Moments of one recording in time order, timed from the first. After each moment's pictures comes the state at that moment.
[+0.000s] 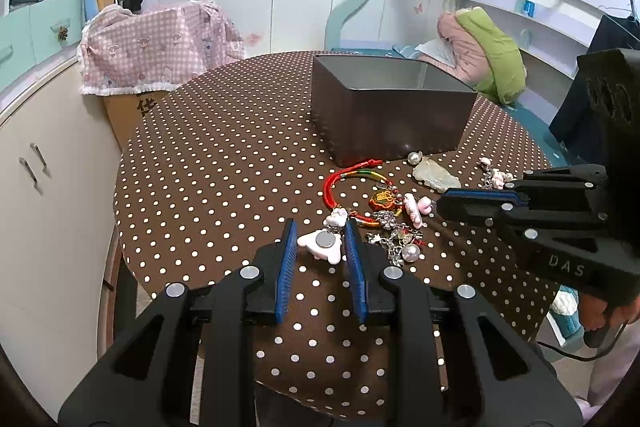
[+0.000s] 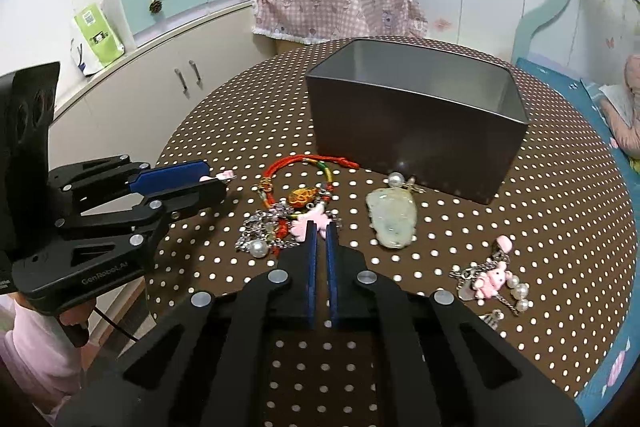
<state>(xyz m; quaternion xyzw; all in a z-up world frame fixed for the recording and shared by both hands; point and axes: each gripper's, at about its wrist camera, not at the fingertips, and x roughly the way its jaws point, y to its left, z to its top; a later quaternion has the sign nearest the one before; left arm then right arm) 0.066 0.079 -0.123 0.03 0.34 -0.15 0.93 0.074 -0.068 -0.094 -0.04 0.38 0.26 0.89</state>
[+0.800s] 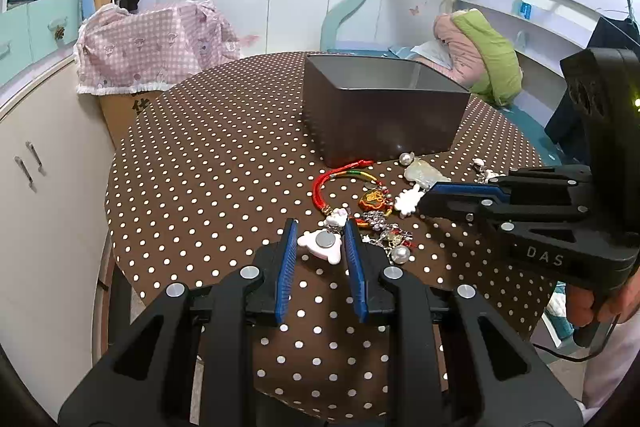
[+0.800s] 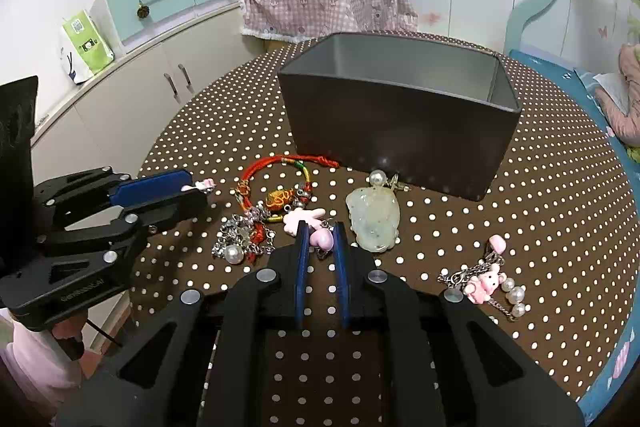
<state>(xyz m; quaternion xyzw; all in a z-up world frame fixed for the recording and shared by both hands) 0.068 0.074 -0.123 0.02 0.34 -0.15 0.93 0.083 -0.075 -0.099 -0.03 0.38 0.25 0.89</state>
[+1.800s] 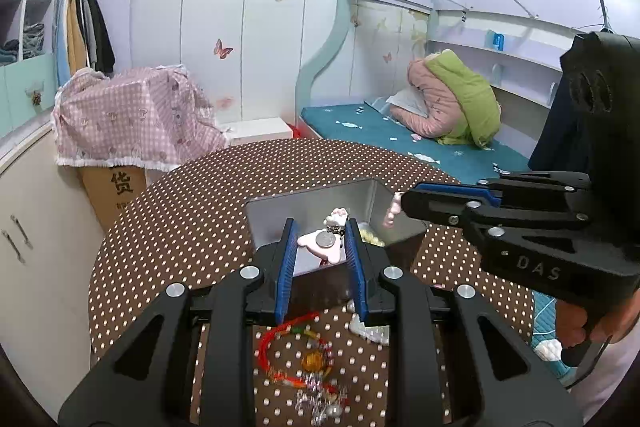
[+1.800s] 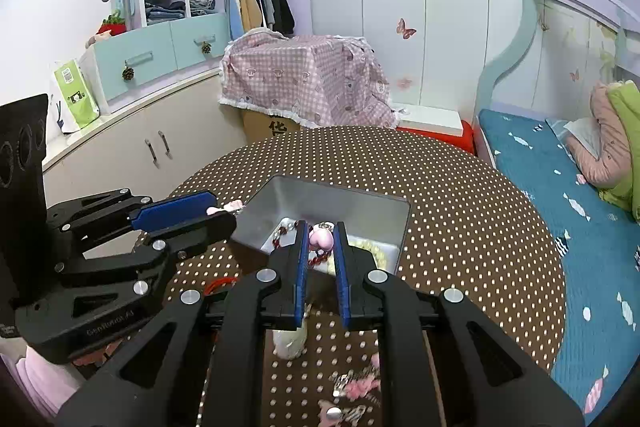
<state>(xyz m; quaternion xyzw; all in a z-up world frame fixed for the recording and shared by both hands) 0.127 0.015 -0.040 0.04 0.24 -0.19 0.95 0.123 -0.109 -0.017 -0.03 0.29 0.22 0.93</state>
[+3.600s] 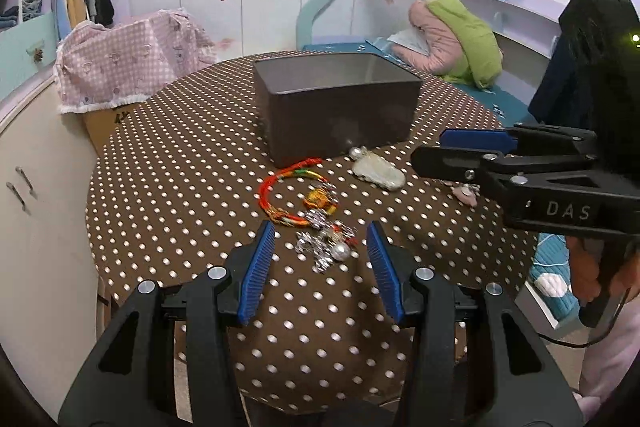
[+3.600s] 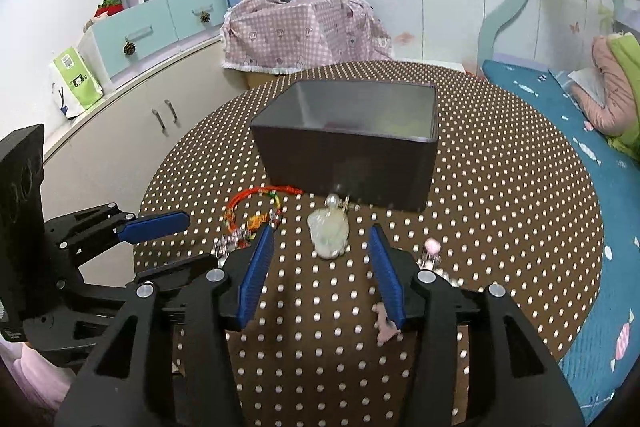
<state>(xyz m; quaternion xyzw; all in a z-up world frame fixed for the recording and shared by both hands) 0.055 0.049 -0.116 0.06 0.34 -0.19 0.92 0.078 -0.114 -0.070 0.00 0.35 0.22 0.91</state>
